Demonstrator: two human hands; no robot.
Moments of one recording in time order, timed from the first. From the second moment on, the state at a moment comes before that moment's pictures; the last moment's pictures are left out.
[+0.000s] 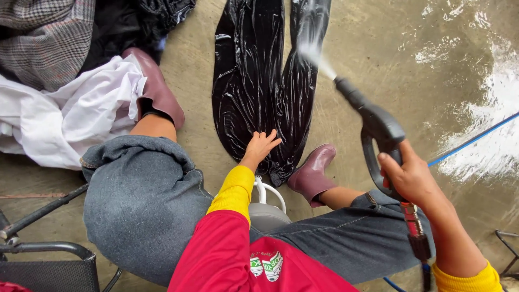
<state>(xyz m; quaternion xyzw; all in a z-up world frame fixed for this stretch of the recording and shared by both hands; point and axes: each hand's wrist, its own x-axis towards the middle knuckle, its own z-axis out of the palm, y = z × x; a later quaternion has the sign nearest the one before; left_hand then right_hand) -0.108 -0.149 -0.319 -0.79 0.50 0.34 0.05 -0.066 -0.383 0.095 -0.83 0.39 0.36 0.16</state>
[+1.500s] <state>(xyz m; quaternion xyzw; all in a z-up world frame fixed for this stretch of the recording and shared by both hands) -0.049 -0.108 -0.347 -0.94 0.04 0.34 0.05 -0.118 -0.388 0.098 -0.76 0.37 0.51 0.14</state>
